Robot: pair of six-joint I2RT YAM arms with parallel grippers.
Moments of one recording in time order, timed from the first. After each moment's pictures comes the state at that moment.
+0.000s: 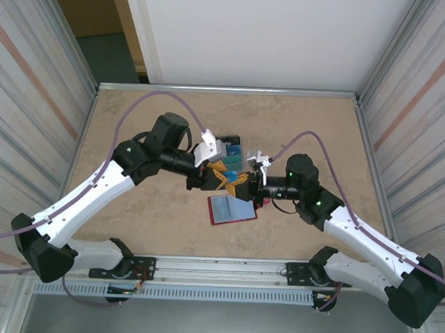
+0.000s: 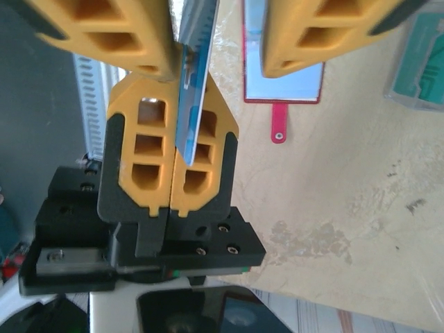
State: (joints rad) left arm -0.71 1.25 1.28 -0.74 0.69 0.31; right arm 0.72 0.96 0.68 0.08 -0.73 0.29
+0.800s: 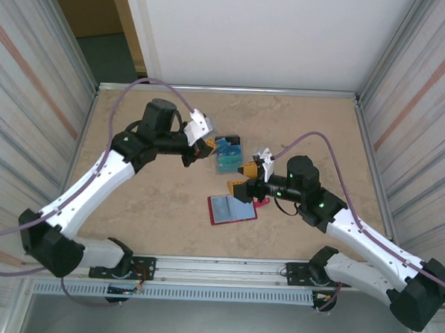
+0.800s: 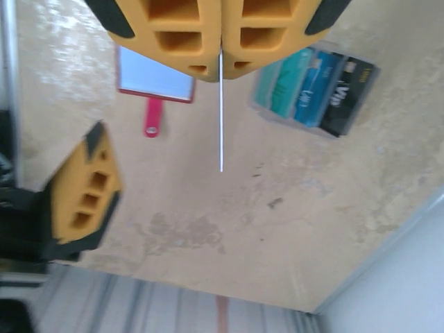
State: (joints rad) left arm -0.54 1.32 1.29 -0.57 0.54 0.41; right arm 0.72 0.92 0.69 -0.03 -0.44 0.26
